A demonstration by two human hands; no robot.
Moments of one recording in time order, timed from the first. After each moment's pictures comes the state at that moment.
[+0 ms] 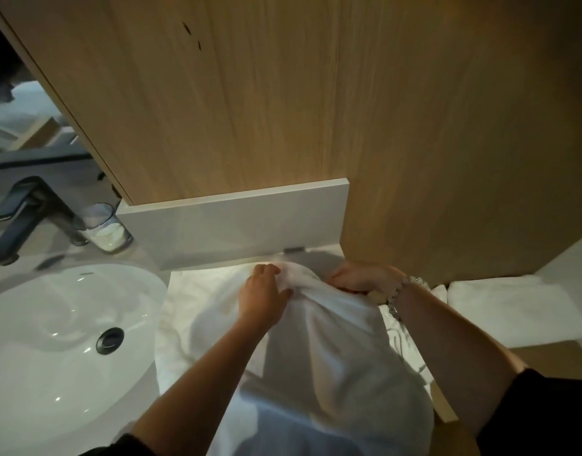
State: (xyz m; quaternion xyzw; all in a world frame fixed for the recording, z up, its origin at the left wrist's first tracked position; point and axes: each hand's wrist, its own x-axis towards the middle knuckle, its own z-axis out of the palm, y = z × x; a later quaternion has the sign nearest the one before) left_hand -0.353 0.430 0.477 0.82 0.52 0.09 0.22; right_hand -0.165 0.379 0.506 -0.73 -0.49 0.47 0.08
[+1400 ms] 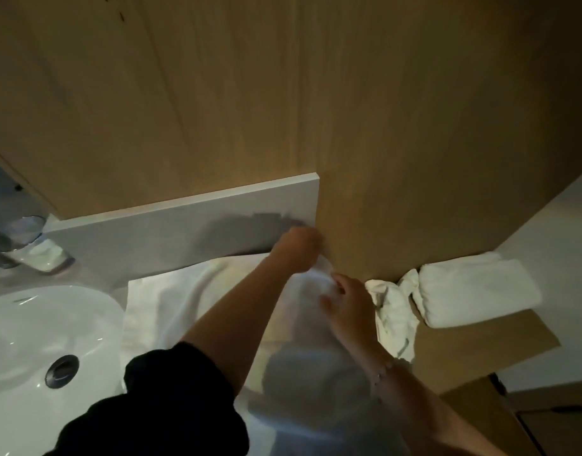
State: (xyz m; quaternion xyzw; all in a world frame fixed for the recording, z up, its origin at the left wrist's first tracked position) left_hand -0.234 0.467 0.501 0.91 0.33 -0.03 0.25; right_hand -0.207 0.320 0.452 -0.86 -0.34 0.15 0.35
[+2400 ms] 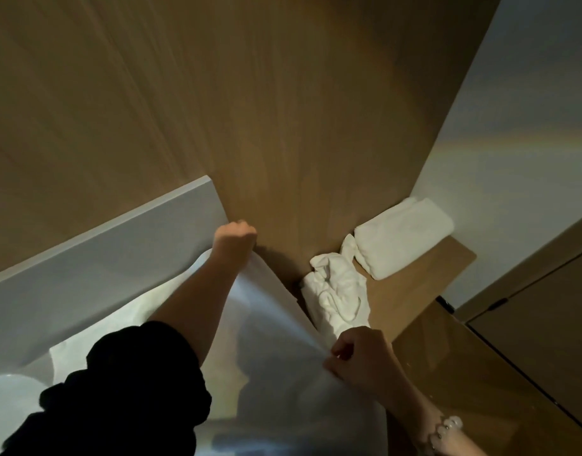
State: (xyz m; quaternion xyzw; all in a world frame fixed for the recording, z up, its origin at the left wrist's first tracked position) left_hand -0.195 0.447 0.498 0.91 0.38 -0.03 0.18; right_hand -0.220 0.179 0.473 -0.88 -0.26 0.30 0.25
